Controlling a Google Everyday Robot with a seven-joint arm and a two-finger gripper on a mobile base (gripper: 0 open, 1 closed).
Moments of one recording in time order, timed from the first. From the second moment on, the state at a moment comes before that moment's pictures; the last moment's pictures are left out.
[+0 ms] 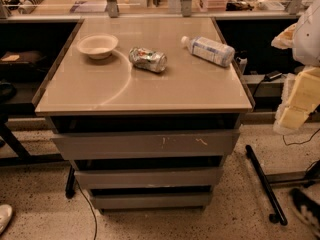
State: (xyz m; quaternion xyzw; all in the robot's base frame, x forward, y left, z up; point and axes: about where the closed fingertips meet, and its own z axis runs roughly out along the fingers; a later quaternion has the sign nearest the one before) arm 0.438 -0.217 0.976 -0.60 0.78 -0.03 0.16
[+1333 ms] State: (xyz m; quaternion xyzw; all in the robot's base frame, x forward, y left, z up) arm 0.375 -0.203 0.861 -0.63 0.76 -0.01 0.16
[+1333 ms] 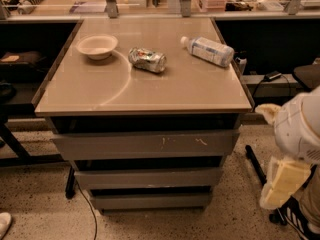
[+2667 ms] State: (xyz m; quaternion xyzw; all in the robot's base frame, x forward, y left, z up) arm 0.342 -0.215 0.664 -0.62 0.78 0.07 0.11
